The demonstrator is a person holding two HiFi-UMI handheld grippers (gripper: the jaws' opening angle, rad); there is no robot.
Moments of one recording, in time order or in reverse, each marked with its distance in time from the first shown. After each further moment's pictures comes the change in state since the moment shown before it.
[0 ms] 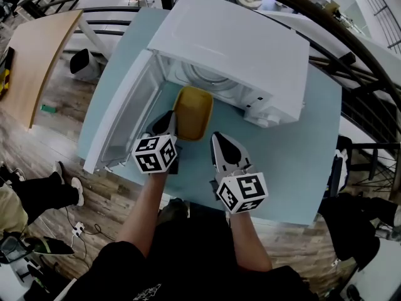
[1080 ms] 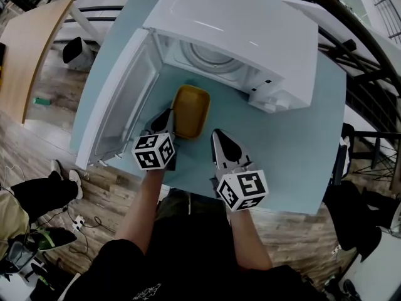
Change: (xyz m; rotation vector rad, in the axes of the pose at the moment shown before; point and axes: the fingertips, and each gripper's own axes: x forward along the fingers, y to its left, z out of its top) left arm 0.006 0.029 -0.069 0.005 0.069 -0.011; right arm -0.002 -0.002 -0.055 0.033 0.062 -0.042
